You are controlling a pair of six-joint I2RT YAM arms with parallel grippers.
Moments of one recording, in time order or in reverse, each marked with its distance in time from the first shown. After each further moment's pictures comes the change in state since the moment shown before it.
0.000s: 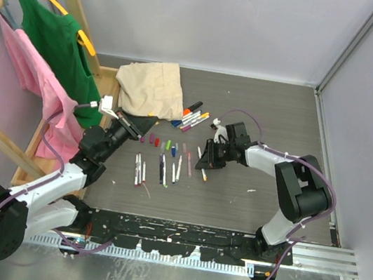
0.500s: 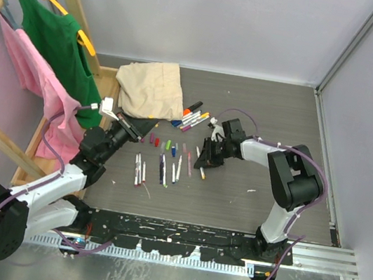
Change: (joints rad) left arm 0.000 0.000 -0.022 -0.014 0.000 -0.021; right arm -0.001 0.121 0.085 -0.062 0.028 0.008
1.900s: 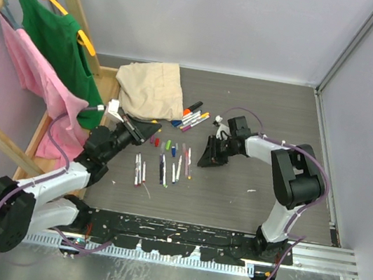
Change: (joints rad) left arm -0.006 0.053 -0.005 0.002 0.040 -0.014; right arm -0.060 0.026 0.048 -0.069 -0.056 -0.018
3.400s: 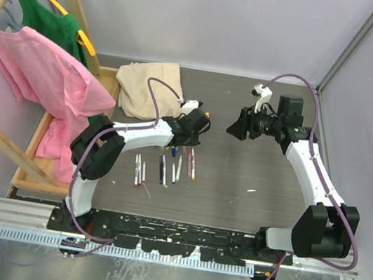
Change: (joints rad) left arm -0.367 0.919 1.027 -1.068 -0.499 0.201; right arm -0.257 -0.459 0.158 -0.181 -0.072 -0.459
